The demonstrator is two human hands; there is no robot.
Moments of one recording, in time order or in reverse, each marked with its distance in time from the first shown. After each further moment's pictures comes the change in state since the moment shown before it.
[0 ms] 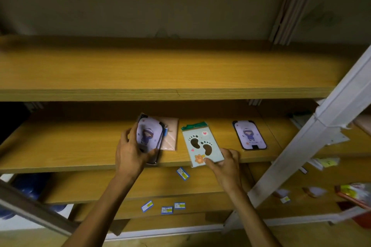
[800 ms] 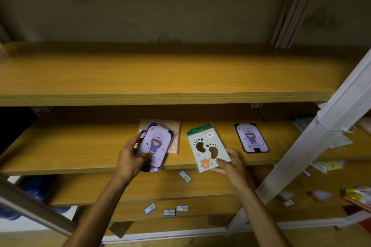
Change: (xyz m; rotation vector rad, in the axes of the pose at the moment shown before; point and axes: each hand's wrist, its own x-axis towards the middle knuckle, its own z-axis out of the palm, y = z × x) left_hand -0.002 -0.006 -0.007 -0.584 -0.174 -0.279; right_hand 0.008 -0.007 -0.015 0.618 -0.156 0.249
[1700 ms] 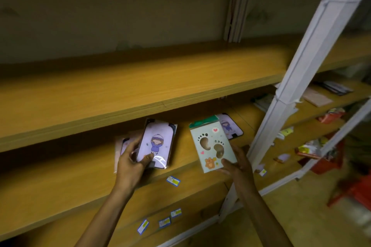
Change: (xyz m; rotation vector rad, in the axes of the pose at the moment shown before) left_hand 0.016 0.028 0.017 -0.190 -0.279 0.128; right_hand -0.063 -0.003 -0.008 0.254 0.281 -0.179
